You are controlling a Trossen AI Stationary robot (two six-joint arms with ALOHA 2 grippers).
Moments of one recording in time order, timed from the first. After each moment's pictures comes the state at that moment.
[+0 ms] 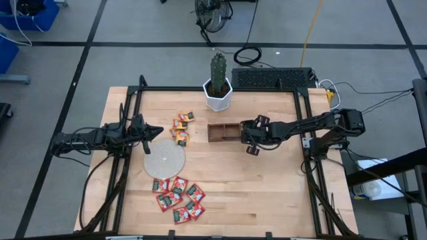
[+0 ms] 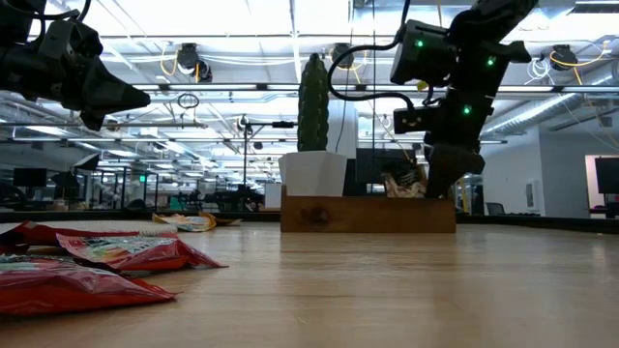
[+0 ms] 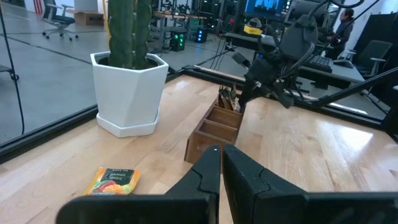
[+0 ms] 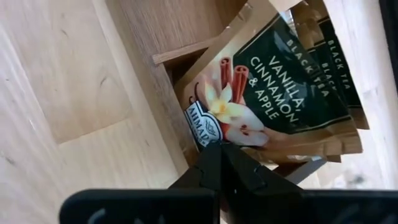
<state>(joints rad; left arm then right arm) 0.02 0.02 0.12 -0.21 -0.29 -0.22 -0.04 1.54 0.84 -0.58 0.42 0.20</state>
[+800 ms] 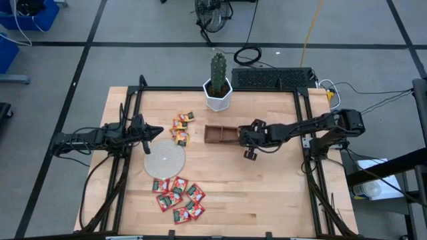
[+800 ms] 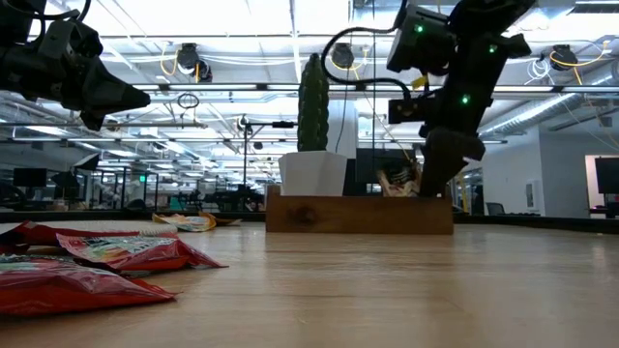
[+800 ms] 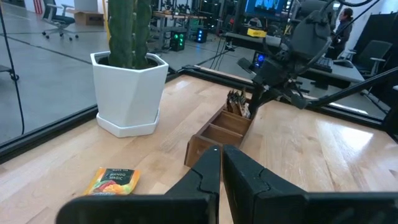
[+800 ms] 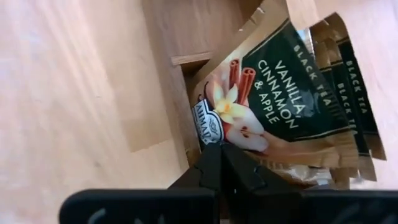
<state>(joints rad) 0.02 0.02 0.12 -0.21 -0.29 -0.22 0.00 1.54 0.87 -0.55 0.33 0.23</state>
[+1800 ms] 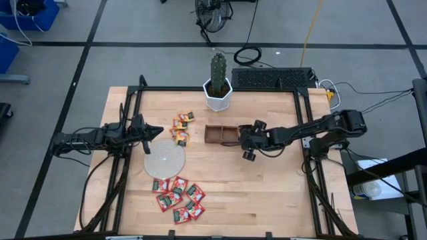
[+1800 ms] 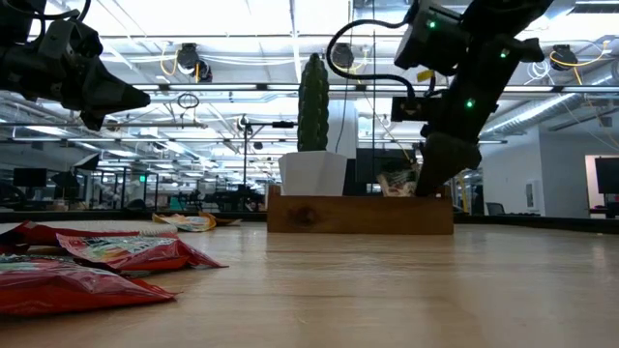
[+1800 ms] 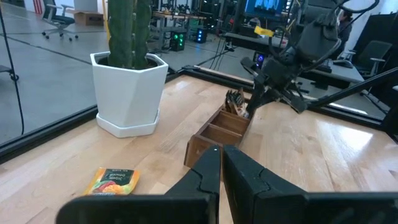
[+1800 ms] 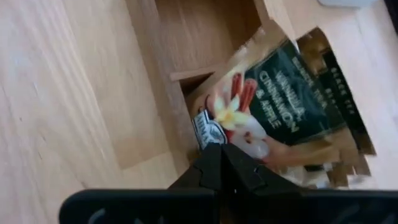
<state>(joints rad) 0.02 0.02 0.12 -0.21 -0.29 -0.22 0.04 1.53 0.81 -0.45 0.44 0.26</state>
